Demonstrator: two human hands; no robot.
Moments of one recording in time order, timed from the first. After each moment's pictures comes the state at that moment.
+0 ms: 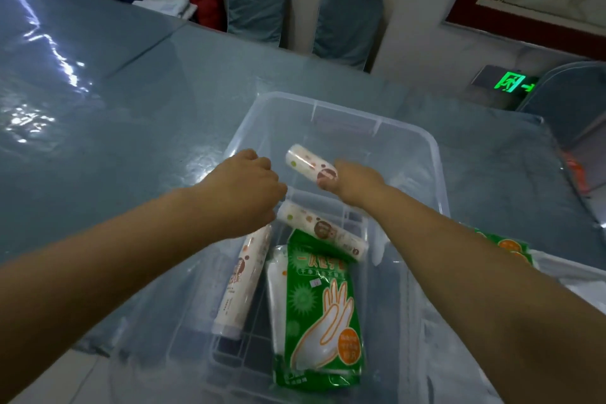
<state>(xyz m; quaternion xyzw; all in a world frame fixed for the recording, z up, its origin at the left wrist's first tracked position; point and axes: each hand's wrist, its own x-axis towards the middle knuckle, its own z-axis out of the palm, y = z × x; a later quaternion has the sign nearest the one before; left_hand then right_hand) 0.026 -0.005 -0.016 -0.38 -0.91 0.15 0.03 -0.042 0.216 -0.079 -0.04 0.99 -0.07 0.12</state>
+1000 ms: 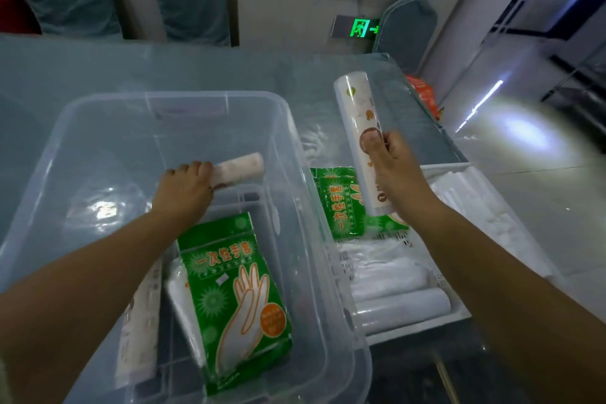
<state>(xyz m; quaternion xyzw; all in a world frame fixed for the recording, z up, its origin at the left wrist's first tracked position) -0.036 0.115 -0.130 -0.30 -0.95 -0.04 0.05 0.129 0.382 -0.013 0.24 0.82 -0.49 -0.18</state>
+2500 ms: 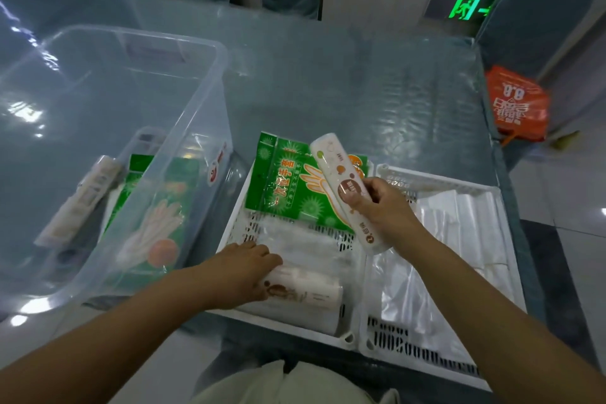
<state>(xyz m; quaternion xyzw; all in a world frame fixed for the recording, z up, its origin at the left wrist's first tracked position) 0.225 0.346 -0.132 -0.34 -0.90 -0.01 -0.28 0.192 0.605 -0.112 0.10 0.78 -0.61 0.08</state>
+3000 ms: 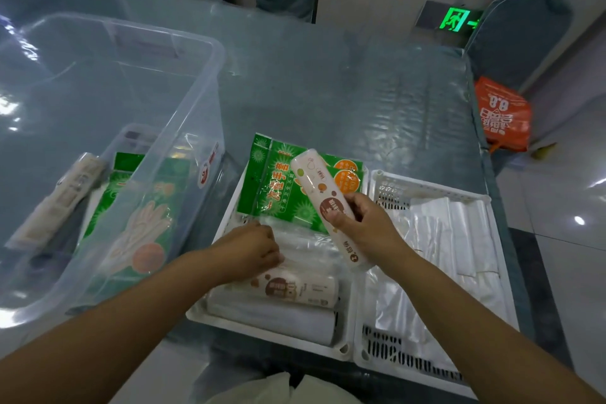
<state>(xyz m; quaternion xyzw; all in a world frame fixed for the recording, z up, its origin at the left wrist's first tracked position) 0.184 0.361 -0.153 -0.28 -0.92 -0.13 -0.26 0.200 0.589 -0.125 0.07 0.80 -0.58 0.11</state>
